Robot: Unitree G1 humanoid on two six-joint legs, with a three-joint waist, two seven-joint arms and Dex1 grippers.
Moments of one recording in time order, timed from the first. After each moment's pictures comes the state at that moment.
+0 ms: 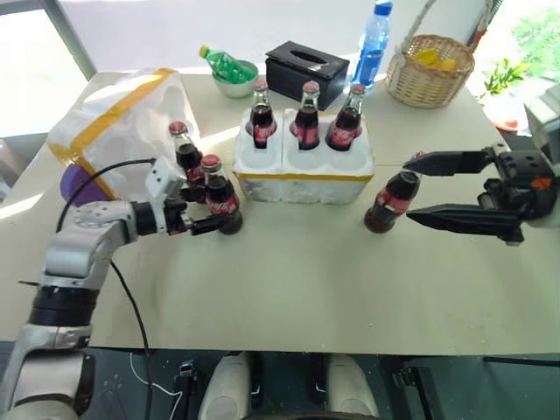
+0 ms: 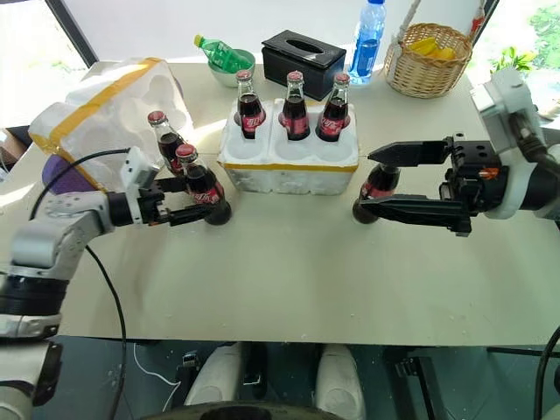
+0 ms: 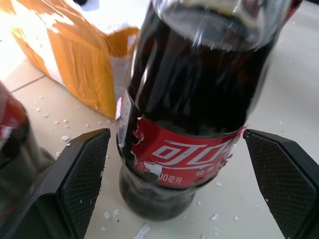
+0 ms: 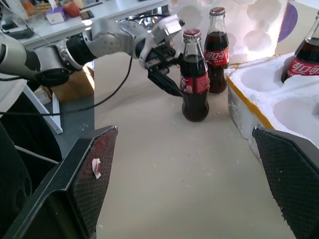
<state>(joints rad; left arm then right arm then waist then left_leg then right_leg) -0.49 0.67 0.00 0.08 -0.45 0.53 -1.00 -0.49 -1.12 -0.41 -0.35 1.08 1.02 1.12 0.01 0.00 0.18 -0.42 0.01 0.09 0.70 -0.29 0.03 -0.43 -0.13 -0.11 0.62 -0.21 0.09</state>
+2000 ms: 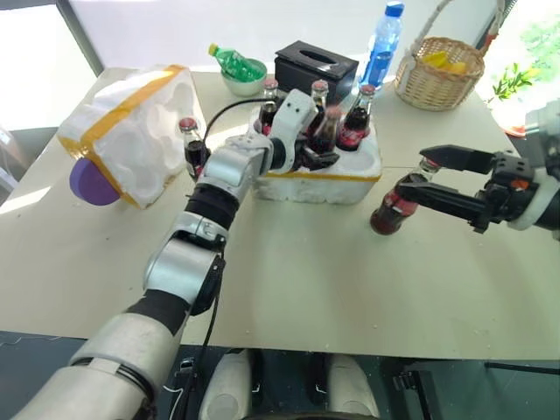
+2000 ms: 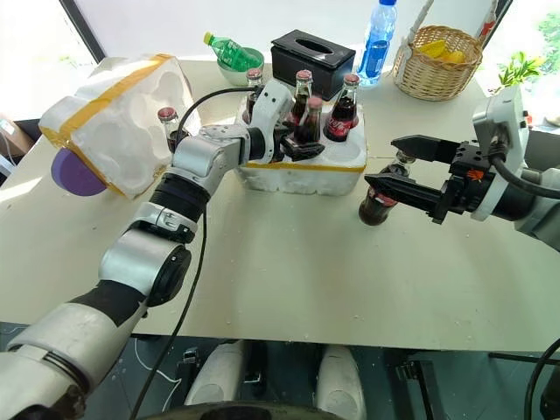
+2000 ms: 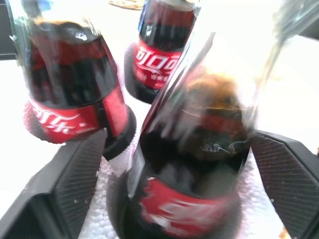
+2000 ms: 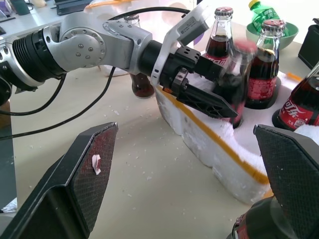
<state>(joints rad) -1.21 0.11 -0.13 0.78 -0.14 0.51 -0.64 -0.32 -1.03 -0.48 -0.41 1.04 0.91 0.79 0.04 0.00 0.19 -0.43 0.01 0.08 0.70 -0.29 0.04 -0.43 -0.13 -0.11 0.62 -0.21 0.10</state>
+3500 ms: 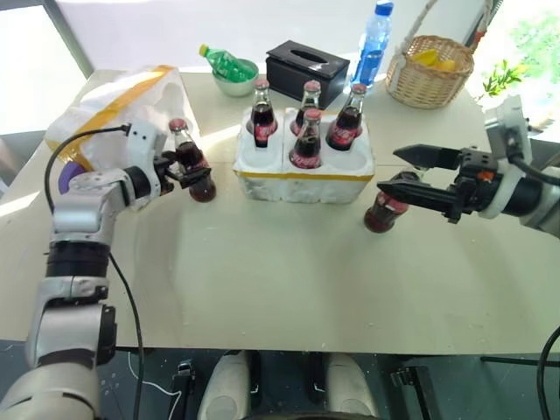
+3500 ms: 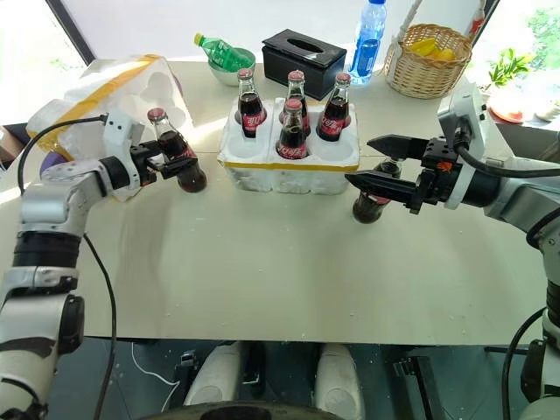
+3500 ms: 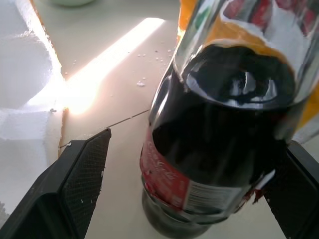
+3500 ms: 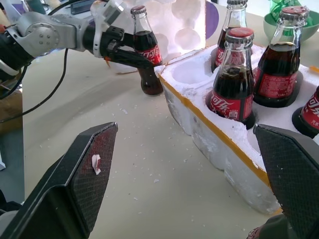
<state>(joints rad) -0.79 0.60 0.07 0.48 -0.28 0.52 -0.76 -0.47 -0.98 -0.31 -0.32 0.97 0.91 0.85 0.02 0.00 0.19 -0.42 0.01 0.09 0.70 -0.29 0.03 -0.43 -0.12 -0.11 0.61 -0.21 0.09</state>
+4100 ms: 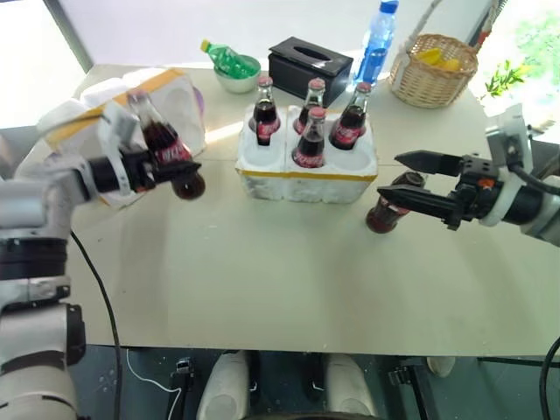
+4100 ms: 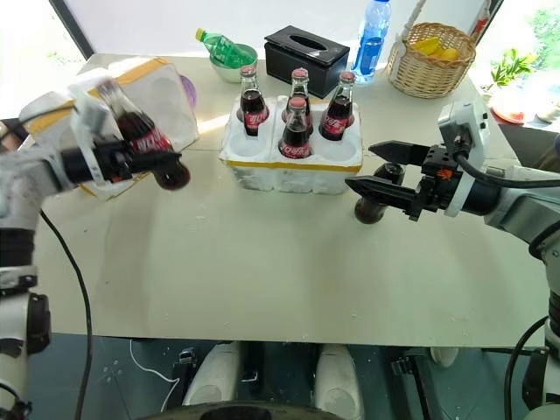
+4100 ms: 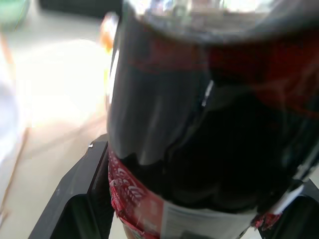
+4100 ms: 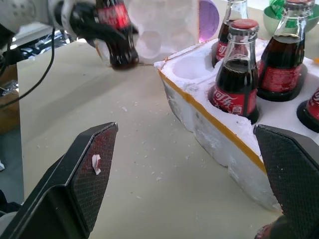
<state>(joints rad) -0.91 0.78 0.16 0.28 -0.58 0.83 -1.10 -0.39 -0.97 -0.37 -0.37 1.01 0.93 0.79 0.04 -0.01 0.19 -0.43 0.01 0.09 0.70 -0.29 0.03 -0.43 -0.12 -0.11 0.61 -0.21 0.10</state>
